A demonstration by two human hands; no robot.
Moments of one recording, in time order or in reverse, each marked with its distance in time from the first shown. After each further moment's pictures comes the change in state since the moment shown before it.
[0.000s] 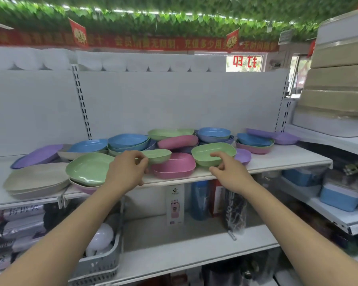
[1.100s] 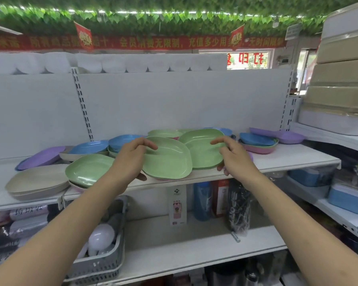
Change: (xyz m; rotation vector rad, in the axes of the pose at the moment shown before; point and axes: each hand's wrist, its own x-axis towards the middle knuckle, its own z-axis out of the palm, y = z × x) left_hand -0.006 0.047 -0.014 -0.476 -0.030 -0.120; right_hand 0.010 -0.014 -0.026 0.480 0.110 -0.021
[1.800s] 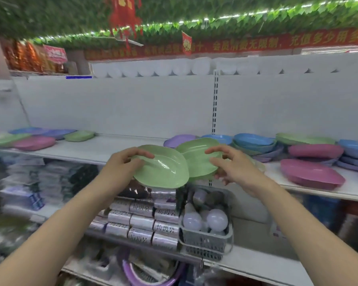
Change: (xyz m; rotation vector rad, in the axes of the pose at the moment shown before) left_hand -0.145 -0.095 -0.319 0.005 0.293 -0.131; right_hand -0.090 -0.166 0.277 0.265 -0.604 -0.108
